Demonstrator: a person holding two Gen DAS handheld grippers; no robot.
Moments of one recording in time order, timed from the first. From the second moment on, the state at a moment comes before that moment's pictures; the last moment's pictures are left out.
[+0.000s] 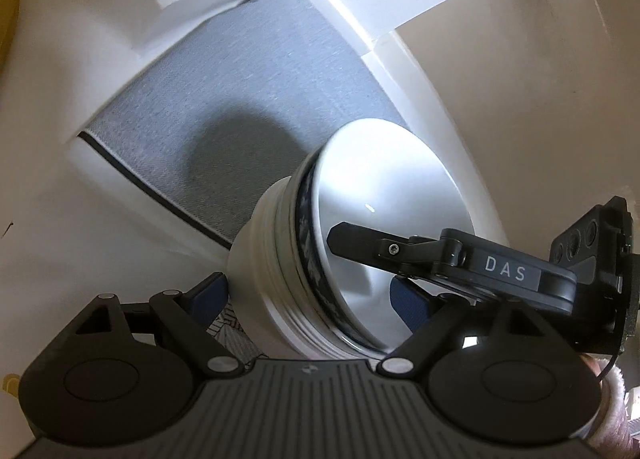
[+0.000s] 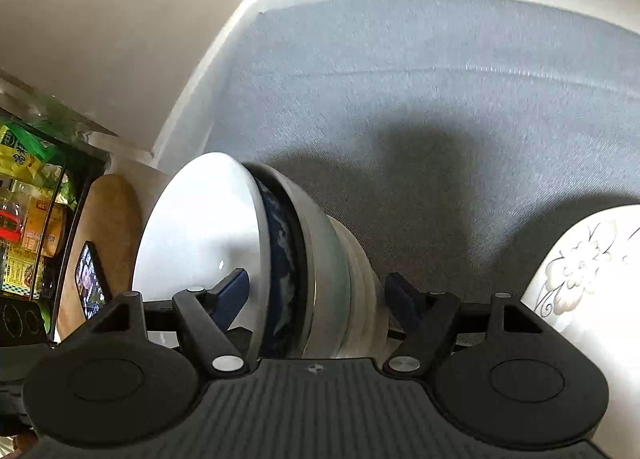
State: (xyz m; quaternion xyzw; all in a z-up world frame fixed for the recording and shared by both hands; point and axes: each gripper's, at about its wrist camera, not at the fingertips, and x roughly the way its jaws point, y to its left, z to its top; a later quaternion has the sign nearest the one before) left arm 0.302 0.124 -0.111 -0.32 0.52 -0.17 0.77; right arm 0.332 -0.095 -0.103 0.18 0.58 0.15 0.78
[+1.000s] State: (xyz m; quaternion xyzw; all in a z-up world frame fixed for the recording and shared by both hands) left arm 0.323 -0.058 -0.124 -0.23 0.55 -0.36 0.72; right arm 0.220 -0.277 -0.055 0.26 0.48 -0.04 0.84
